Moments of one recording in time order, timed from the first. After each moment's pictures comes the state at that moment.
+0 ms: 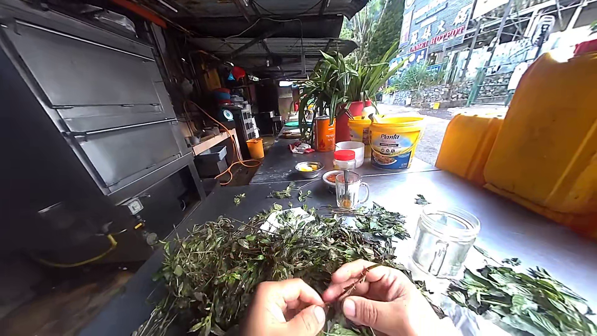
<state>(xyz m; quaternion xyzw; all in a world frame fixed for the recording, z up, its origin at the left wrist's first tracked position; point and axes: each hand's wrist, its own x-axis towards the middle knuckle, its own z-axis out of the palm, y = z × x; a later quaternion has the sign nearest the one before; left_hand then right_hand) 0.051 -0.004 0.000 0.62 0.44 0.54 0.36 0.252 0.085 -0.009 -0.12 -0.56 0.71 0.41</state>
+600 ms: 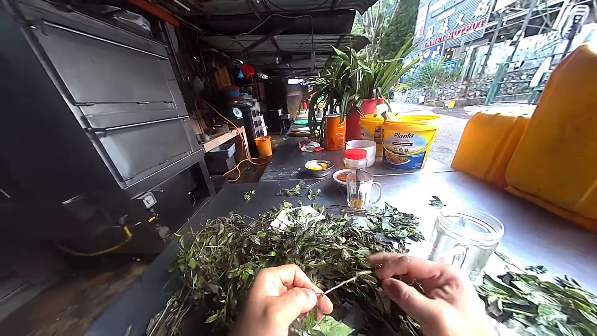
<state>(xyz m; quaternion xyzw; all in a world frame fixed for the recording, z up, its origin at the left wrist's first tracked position) 0.037 -0.003 0.006 0.52 0.45 0.58 0.43 0.275 0.104 -0.012 -0.27 -0.74 0.34 0.51</state>
